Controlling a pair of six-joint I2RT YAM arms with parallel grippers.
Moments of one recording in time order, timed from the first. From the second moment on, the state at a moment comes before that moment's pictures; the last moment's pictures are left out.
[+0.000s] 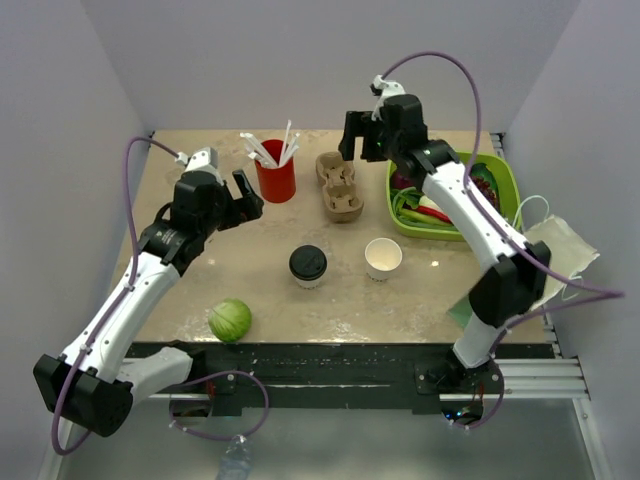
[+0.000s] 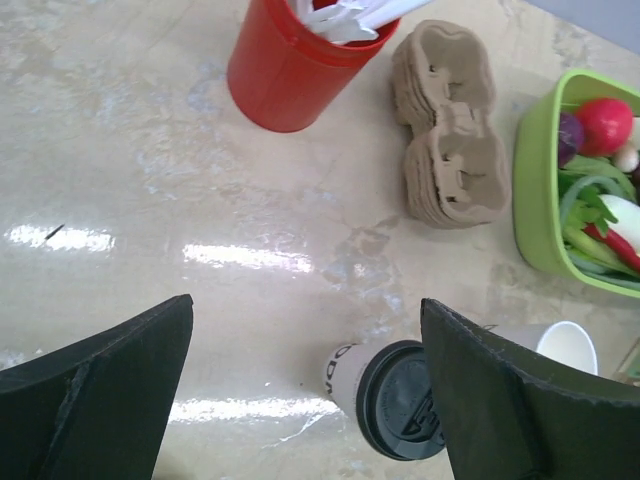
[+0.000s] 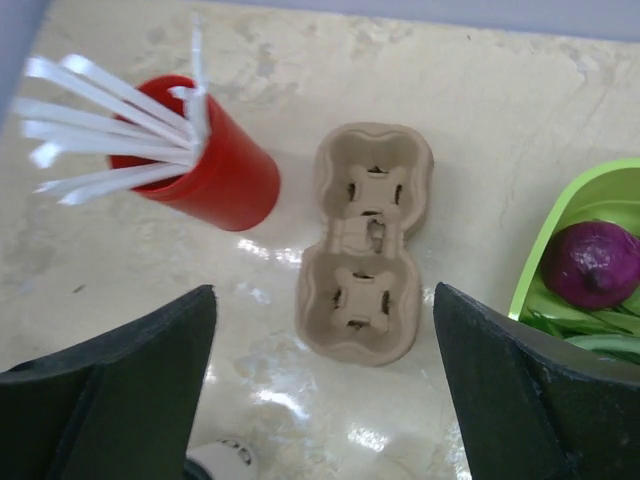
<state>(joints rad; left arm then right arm) -0.36 1.08 1.07 -0.51 -0.13 -0.56 0.44 1.67 1.71 -0.46 0.02 0.29</state>
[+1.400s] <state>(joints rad) -0.36 1.18 1.07 -0.54 -0.17 -0.56 0.44 2.36 2.18 -0.61 0.25 0.28</state>
